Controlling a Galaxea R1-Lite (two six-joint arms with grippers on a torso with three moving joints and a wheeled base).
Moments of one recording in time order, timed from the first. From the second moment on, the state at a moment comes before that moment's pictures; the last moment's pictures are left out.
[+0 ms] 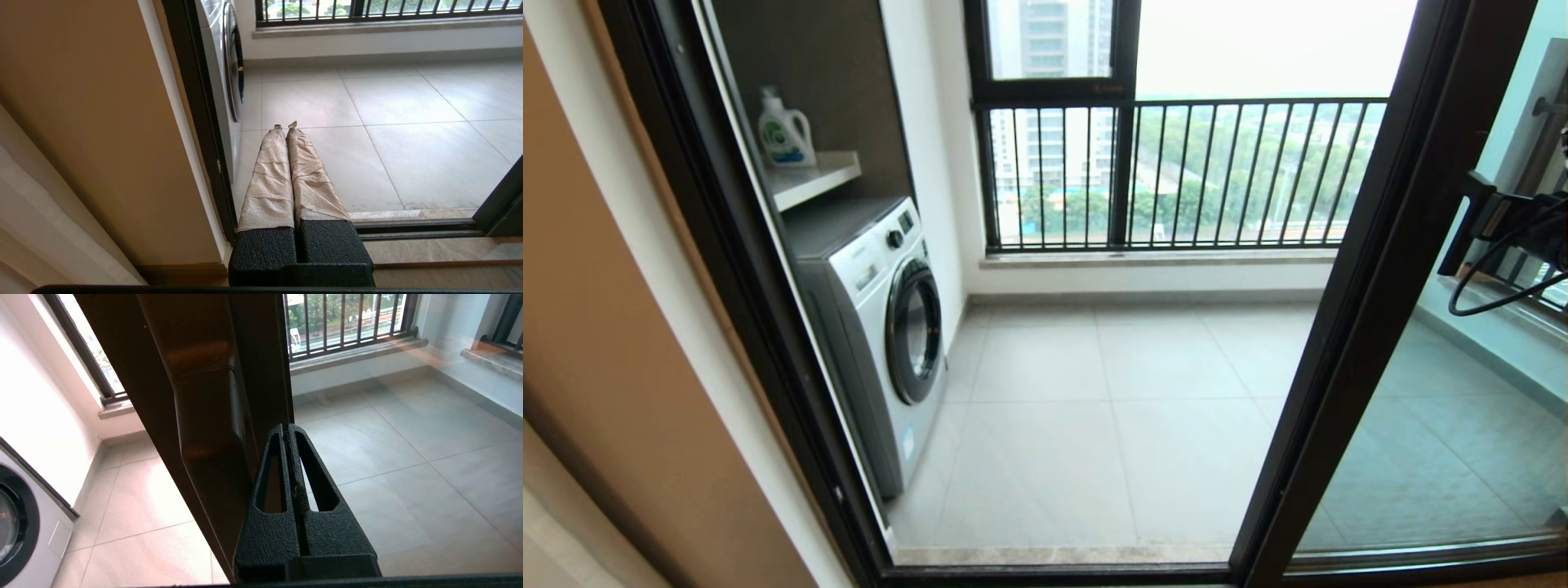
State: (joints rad) left arm 0.00 0.00 -0.01 0.02 -0.04 0.06; right arm -0.38 1.94 -1.34 -0.62 0.26 0.06
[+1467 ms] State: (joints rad) left arm 0.00 0.00 -0.01 0.02 -0.04 0.06; right arm -0.17 1.91 -1.33 -0.66 0.13 -0.01
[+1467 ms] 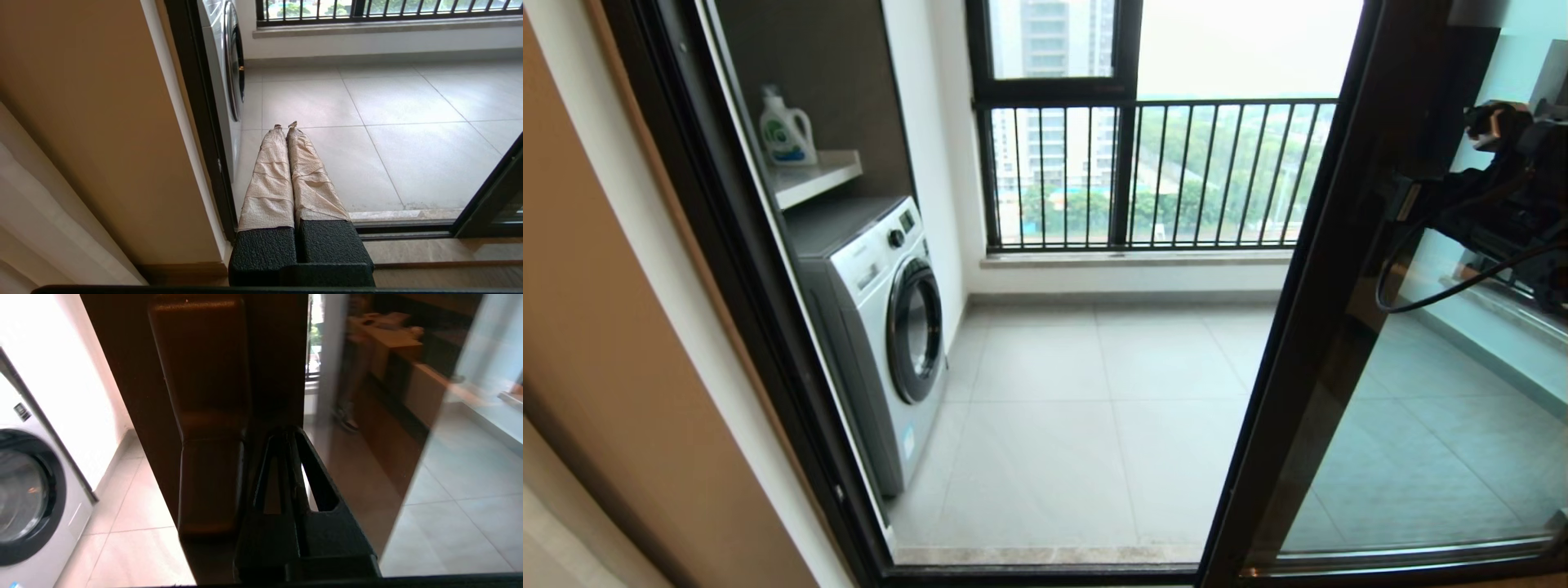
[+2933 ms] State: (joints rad) left arm 0.00 0.00 -0.01 0.02 -0.04 0.06; right arm 0.09 1.91 -1.27 -0.66 0.00 -0.03
